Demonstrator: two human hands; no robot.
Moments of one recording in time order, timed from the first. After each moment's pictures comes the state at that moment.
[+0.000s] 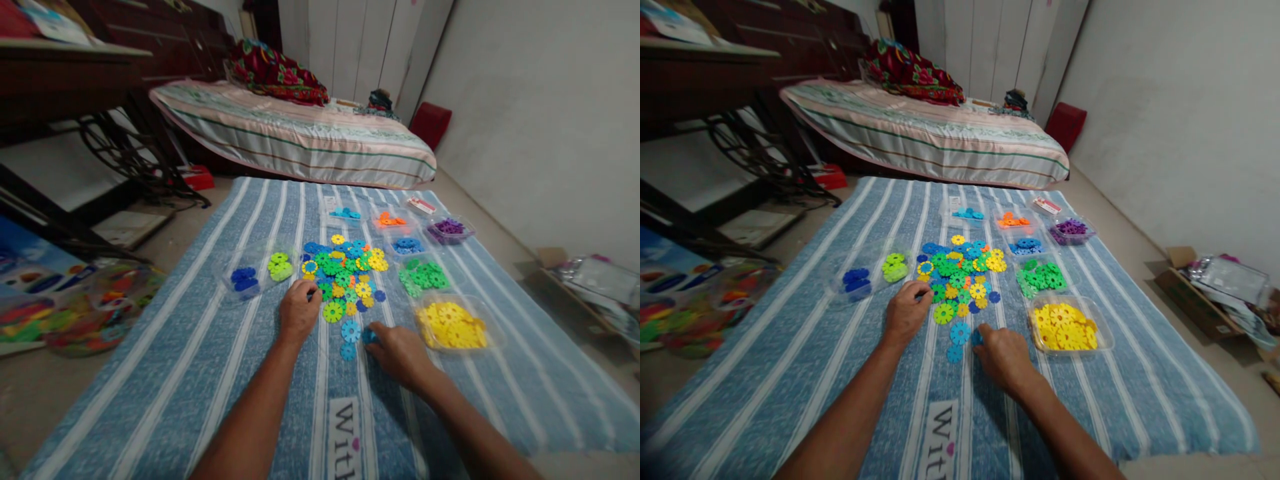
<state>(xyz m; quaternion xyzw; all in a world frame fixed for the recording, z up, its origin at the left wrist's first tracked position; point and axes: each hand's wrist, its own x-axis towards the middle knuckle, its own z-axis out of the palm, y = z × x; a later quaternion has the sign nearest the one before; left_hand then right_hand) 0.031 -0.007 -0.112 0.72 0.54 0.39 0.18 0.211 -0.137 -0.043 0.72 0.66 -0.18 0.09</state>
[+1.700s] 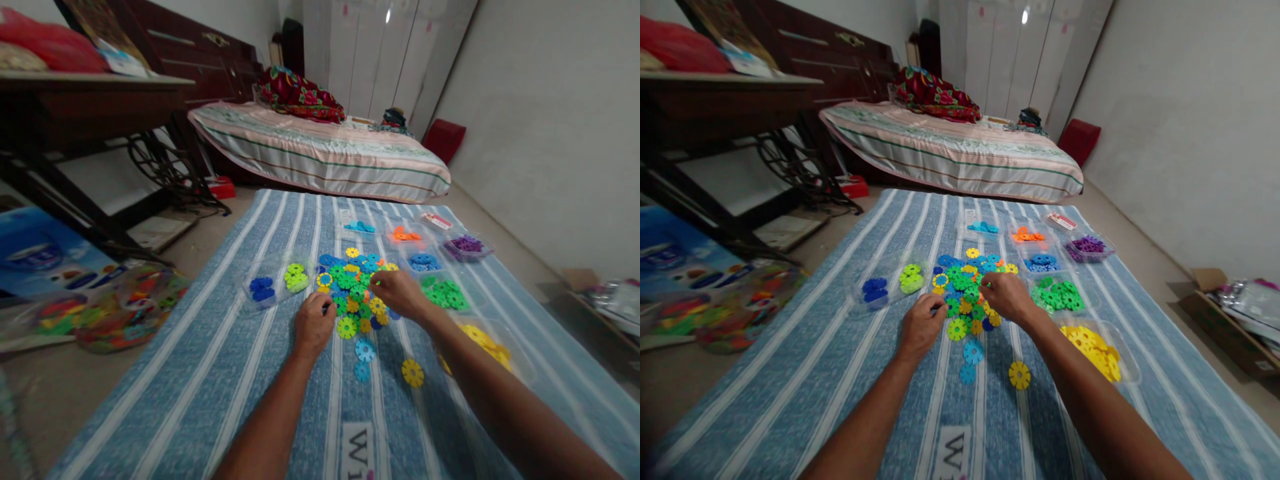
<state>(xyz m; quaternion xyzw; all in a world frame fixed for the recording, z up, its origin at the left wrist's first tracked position) 0.029 -0.011 -0.113 0.72 0.54 0.39 0.19 0.233 -0.023 -0.017 0.66 0.73 -0.14 -0.11</state>
